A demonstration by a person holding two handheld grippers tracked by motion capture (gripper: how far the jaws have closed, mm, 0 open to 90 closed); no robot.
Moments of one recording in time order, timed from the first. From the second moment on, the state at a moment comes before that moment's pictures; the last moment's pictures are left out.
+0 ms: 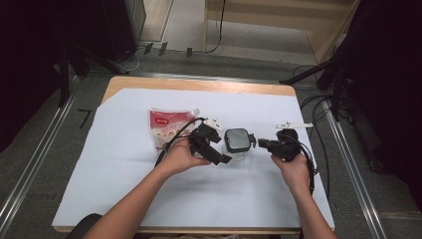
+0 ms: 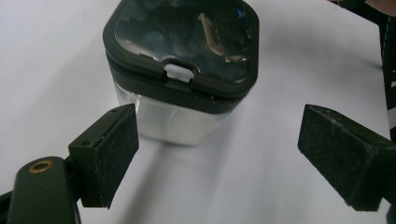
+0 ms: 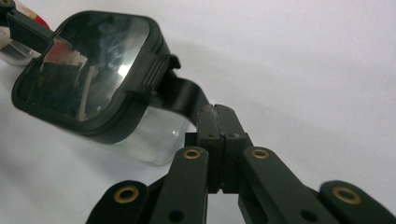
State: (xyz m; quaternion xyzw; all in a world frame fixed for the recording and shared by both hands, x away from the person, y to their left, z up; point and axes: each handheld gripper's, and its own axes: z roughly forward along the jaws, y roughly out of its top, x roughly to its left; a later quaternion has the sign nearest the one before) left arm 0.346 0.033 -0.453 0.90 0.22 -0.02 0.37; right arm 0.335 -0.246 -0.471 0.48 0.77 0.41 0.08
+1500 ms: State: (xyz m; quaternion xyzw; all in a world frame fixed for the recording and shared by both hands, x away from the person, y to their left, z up) left arm 0.360 0.002 -0.455 0.92 0.21 0.04 0.34; right arm 0.341 -0.238 -0.476 0.48 0.78 0.40 0.08
